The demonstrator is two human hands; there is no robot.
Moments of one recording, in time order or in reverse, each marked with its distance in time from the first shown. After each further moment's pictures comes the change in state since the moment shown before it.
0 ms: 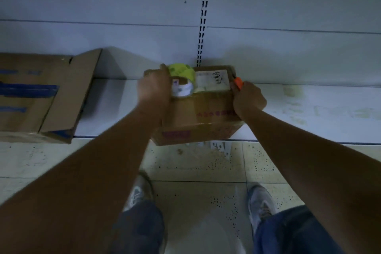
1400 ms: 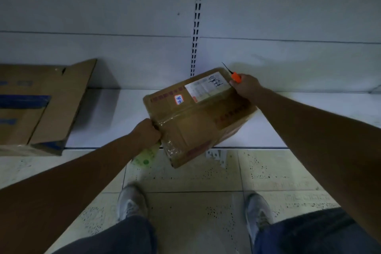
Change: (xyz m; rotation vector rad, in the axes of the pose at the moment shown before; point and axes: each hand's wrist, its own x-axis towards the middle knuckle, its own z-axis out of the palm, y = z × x) left_hand -0.044 -0.049 0.060 -0.485 -0.556 -0.226; right_hand 0.060 -0.006 -0.035 -0.008 -0.281 -0.236
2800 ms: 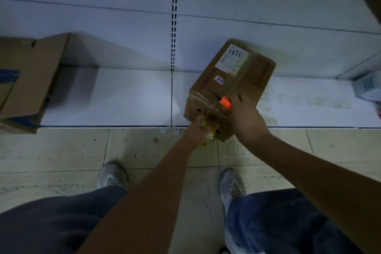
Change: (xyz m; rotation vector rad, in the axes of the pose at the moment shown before) left_hand -0.052 0.099 0.166 -0.608 -0.286 0.268; right_hand -0.185 0.038 -0.003 -0.276 0.011 -0.128
